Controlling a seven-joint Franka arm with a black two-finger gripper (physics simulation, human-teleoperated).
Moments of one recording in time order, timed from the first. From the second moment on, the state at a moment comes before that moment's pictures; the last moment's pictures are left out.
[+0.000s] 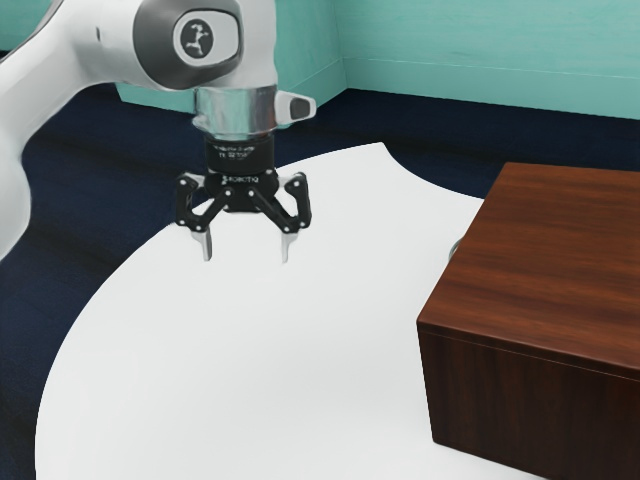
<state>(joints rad) -0.13 0.24 0.14 -1.13 -0.01 1.08 -0.61</state>
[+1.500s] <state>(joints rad) -0.12 0.01 0.10 -1.71 -0.30 2.00 -0.33</state>
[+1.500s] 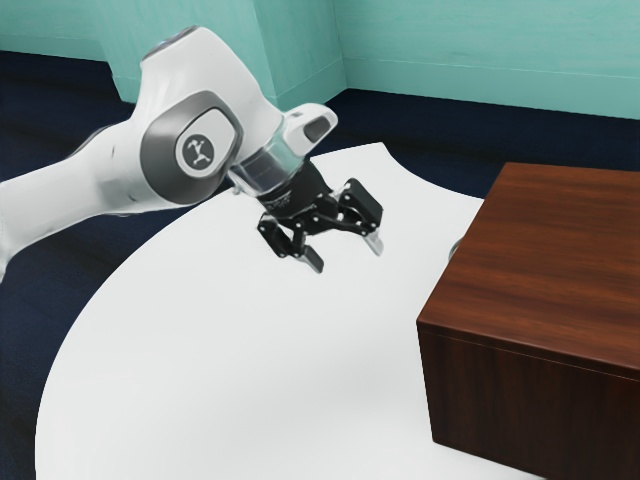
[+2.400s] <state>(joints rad) -0.03 0.25 0.02 -1.53 -0.41 2.20 -0.02</state>
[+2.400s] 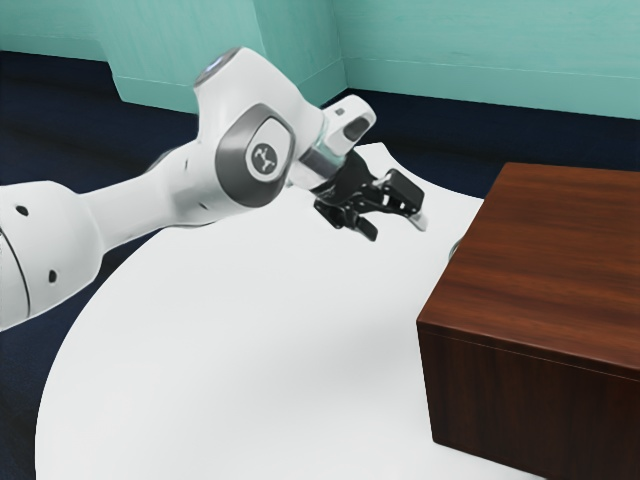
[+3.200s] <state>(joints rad) -0.07 0.33 -0.01 -1.45 -0.41 2.20 0.00</state>
